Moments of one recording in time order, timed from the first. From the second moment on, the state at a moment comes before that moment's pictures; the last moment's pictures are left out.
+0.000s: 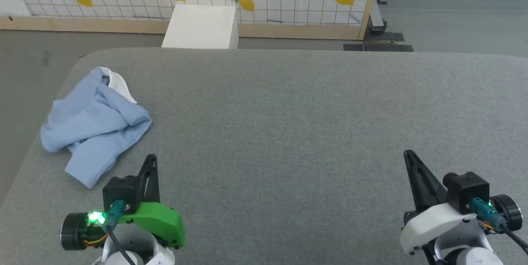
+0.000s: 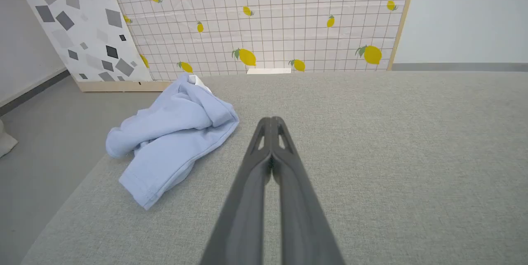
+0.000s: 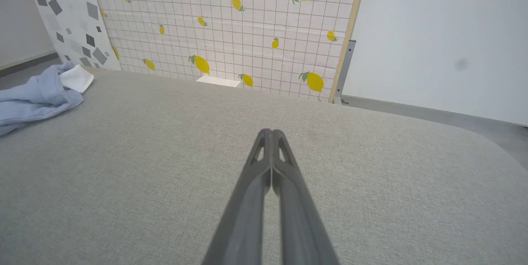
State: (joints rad) left arm -0.01 0.05 0.00 0.00 -0.01 0.00 0.00; right arm 0.02 -0.05 0.00 0.00 0.01 0.13 0.00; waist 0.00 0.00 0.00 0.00
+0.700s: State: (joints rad) left arm -0.01 0.05 0.00 0.00 -0.01 0.00 0.00; right arm 0.02 -0.05 0.00 0.00 0.01 0.13 0.00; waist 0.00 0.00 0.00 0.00
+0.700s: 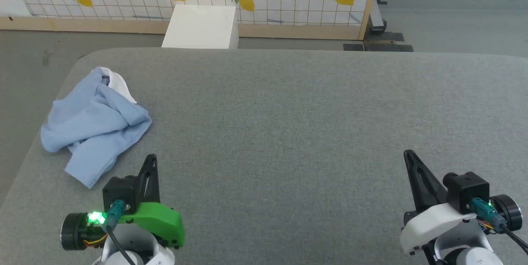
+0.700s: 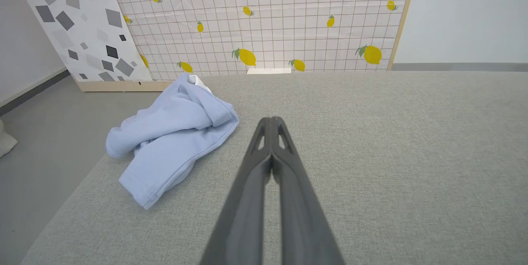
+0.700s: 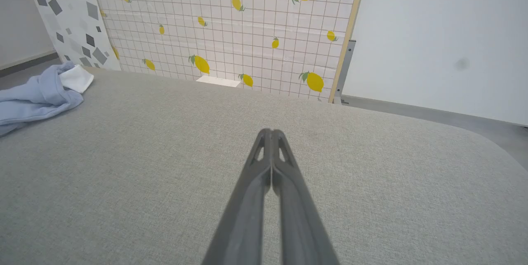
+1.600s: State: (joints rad) left arm -0.01 0.05 0.00 0.00 -0.01 0.00 0.00; right arm 0.02 -0.05 0.00 0.00 0.01 0.13 0.00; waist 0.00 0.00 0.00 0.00
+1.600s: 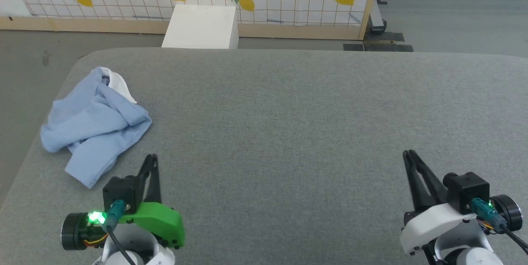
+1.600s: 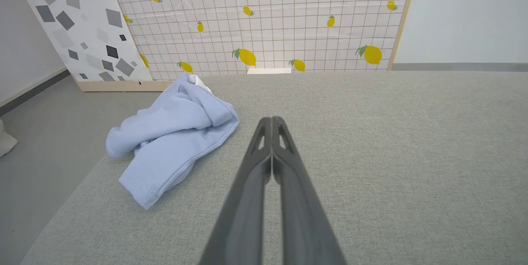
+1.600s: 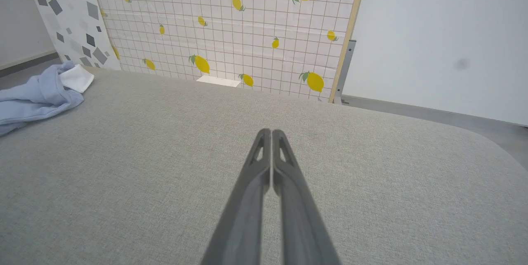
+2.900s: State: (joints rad) left arm -0.01 0.06 -0.01 0.00 -0.02 0.00 0.00; right arm 0.02 -0.06 0.00 -0.01 0.01 0.13 -0.01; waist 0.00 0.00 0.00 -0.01
